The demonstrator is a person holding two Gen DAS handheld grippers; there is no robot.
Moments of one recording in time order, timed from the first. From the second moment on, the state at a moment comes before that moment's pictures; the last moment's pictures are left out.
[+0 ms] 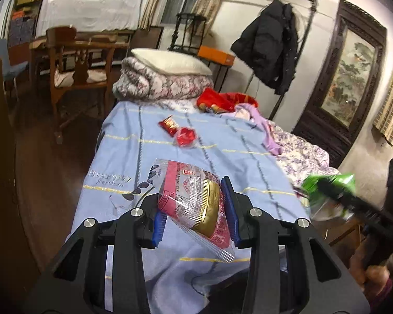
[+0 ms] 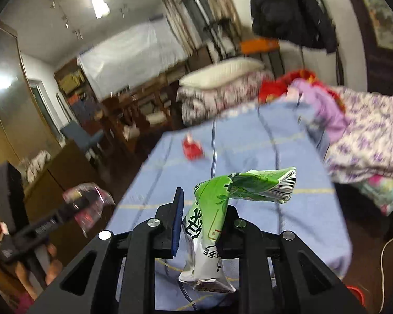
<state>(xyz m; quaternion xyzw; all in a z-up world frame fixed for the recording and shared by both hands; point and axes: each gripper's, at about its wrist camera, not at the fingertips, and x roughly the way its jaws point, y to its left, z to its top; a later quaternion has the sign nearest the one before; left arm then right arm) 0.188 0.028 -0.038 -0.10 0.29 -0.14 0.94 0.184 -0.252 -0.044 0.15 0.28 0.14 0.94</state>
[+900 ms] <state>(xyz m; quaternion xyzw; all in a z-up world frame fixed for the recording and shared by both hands) -0.038 -0.061 0.070 0.02 0.12 -0.21 0.97 -0.075 -0.301 0.096 0.08 0.08 0.13 0.99</state>
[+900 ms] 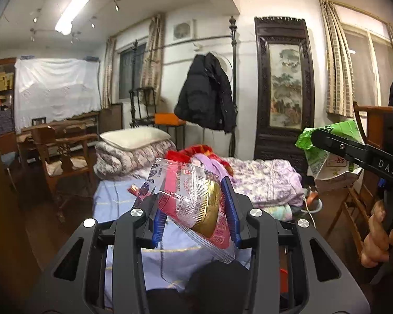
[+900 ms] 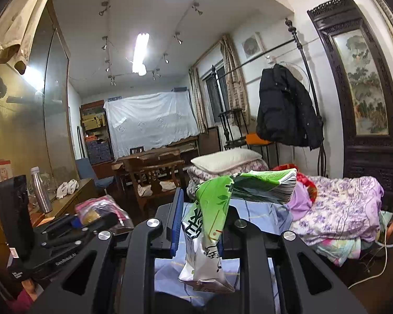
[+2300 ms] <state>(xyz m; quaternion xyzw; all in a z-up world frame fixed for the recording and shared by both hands) 0.090 -0.253 -0.122 0.15 0.37 -0.30 0.87 0.037 -0.486 -0.170 0.28 0.38 -0.03 0.88</state>
